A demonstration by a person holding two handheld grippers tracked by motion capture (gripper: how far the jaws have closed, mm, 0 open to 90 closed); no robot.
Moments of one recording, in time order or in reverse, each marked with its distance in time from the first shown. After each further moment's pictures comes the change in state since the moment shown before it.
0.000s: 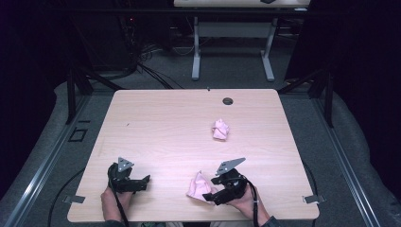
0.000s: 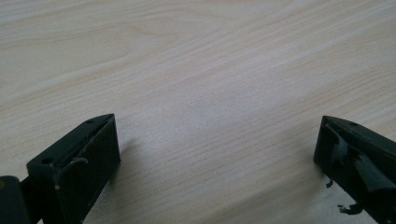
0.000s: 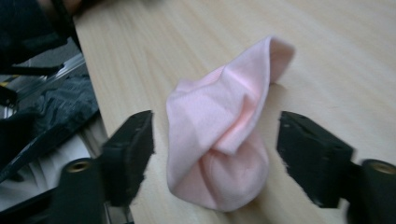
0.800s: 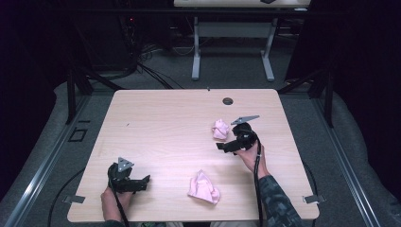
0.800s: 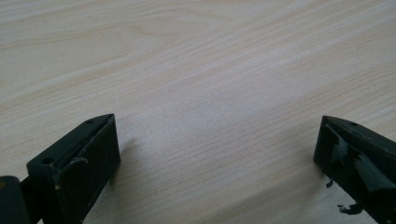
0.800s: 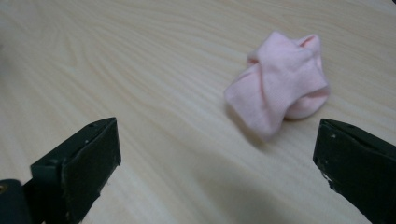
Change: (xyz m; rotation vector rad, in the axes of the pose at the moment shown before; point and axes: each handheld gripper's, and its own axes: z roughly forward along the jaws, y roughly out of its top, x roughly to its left) left arm 0.000 0.000 0.000 -0.001 0.000 0.001; right arm -0.138 0.056 -0.012 -0.122 -0.279 0.174
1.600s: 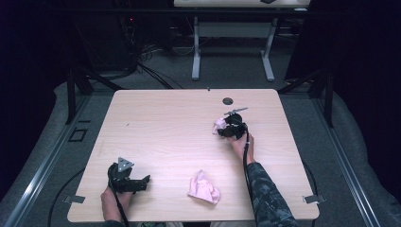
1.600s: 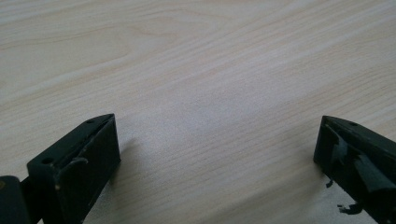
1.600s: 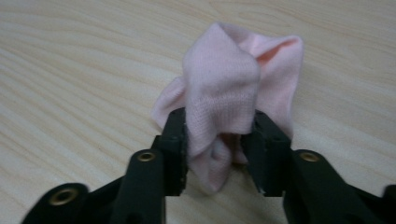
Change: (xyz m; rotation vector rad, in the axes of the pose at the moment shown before) left arm 0.000 0.000 0.000 0.000 0.000 0.000; right arm -0.036 0.019 0.067 0.054 -0.179 0.123
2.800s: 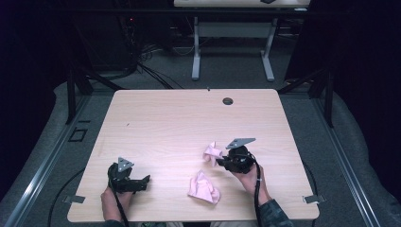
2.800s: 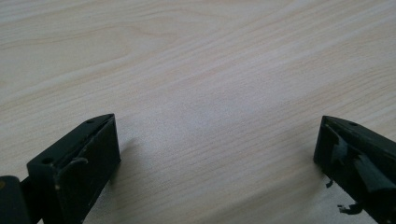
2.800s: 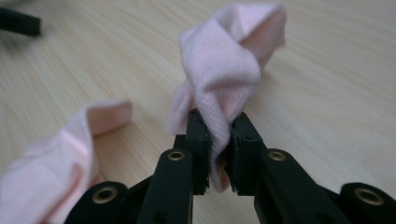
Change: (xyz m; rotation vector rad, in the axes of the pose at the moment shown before) left arm 0.000 0.000 0.000 0.000 0.000 0.000; right arm 0.073 -0.084 -0.096 -0.030 0.199 -0.204
